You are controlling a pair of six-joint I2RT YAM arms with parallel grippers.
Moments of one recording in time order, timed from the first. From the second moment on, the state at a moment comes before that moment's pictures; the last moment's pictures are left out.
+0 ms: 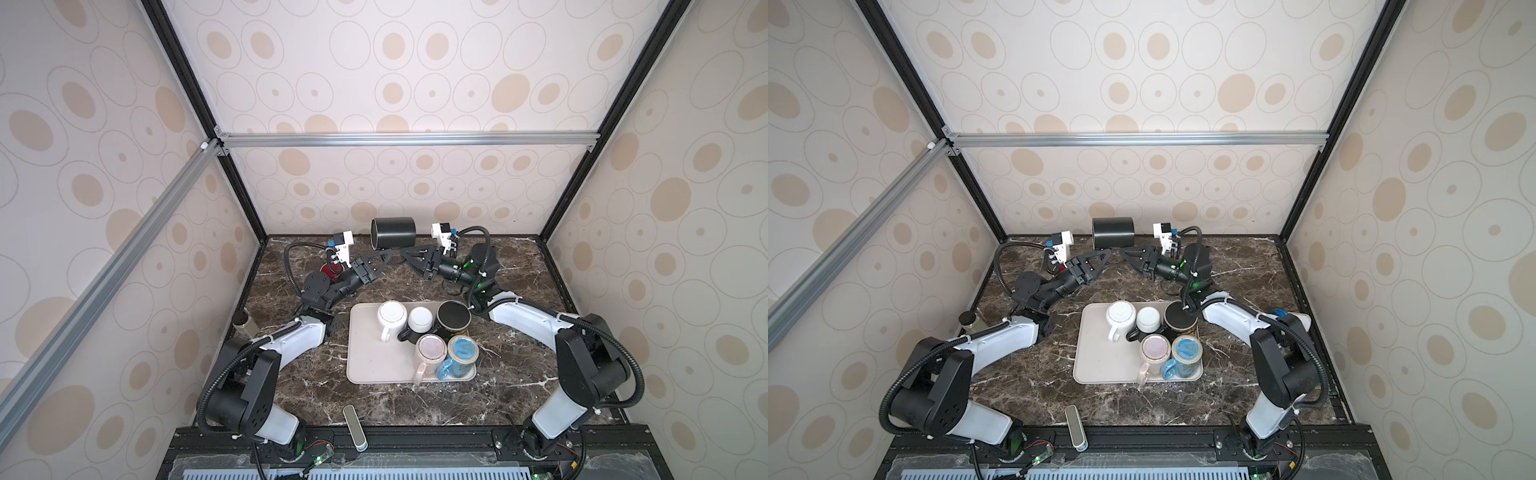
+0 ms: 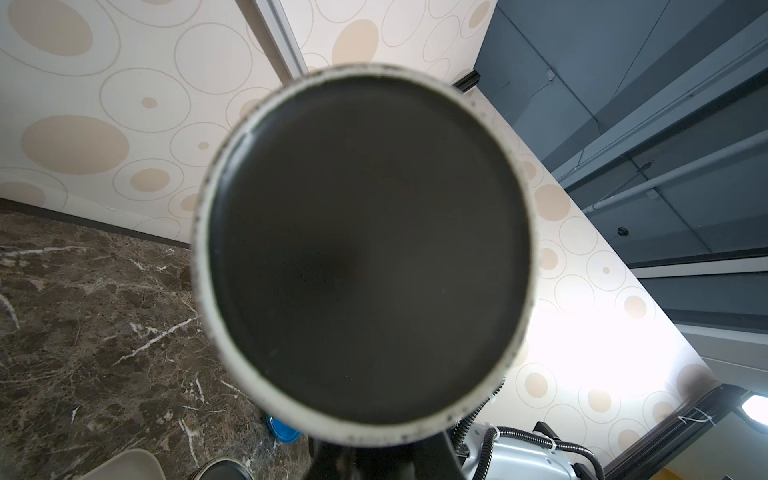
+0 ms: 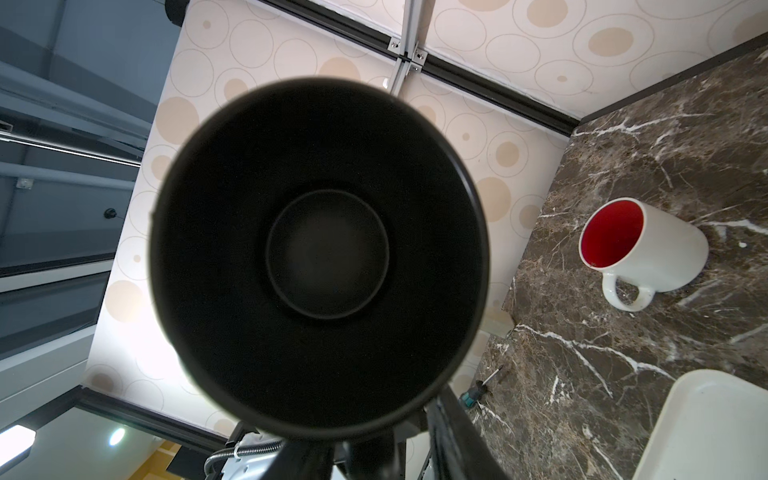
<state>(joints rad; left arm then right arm) -0.37 1.49 0.77 1.13 0.62 -1.30 0.49 1.67 1.09 0.77 -0.76 1.33</state>
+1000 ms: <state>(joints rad) -0.36 1.42 0.77 0.94 0.58 -1.21 0.52 1.80 1.19 0.82 -0.75 1.43</state>
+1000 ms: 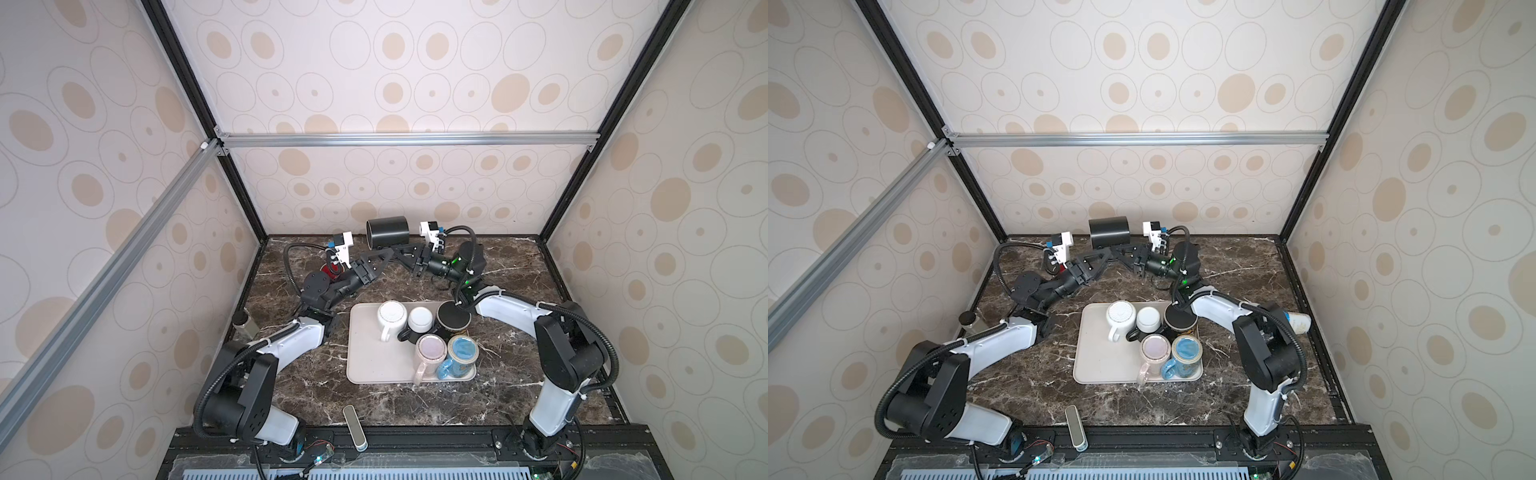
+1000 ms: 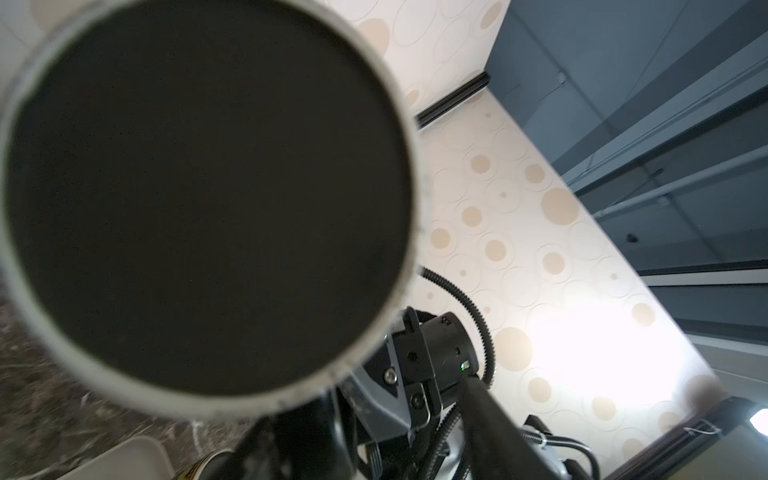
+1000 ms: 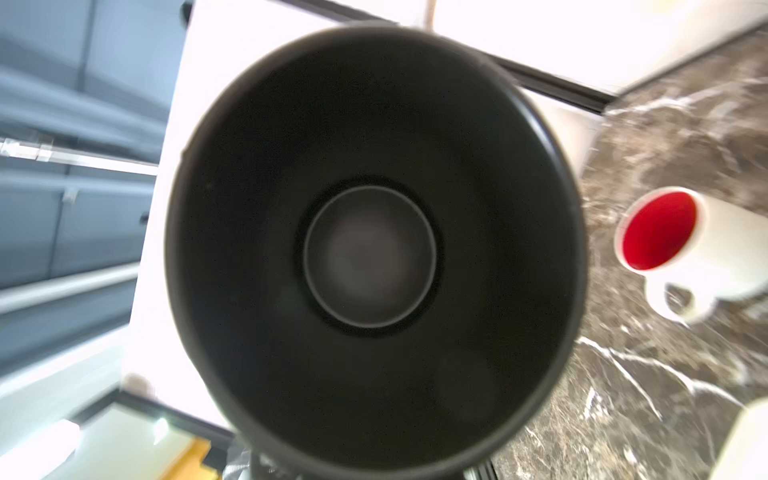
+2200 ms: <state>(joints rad) -0.14 1.05 0.65 0.09 0.15 -0.79 0.83 2.23 2.35 -0.96 0.37 0.63</state>
